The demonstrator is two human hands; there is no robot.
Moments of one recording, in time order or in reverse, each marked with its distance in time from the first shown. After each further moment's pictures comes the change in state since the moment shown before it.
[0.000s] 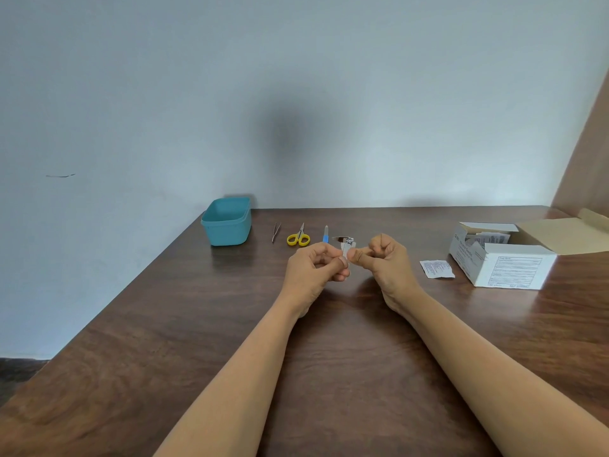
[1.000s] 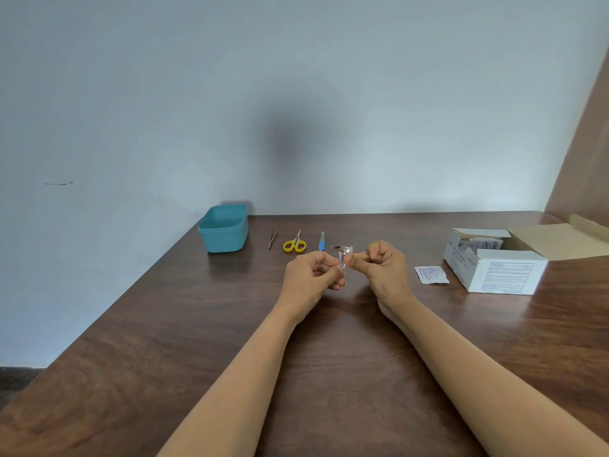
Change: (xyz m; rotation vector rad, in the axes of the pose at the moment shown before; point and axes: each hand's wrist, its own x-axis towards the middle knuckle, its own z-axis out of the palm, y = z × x) left_hand -0.002 0.002 0.001 0.160 -0.011 0.009; right_hand -0.001 0.001 0.001 0.016 0.095 -0.038
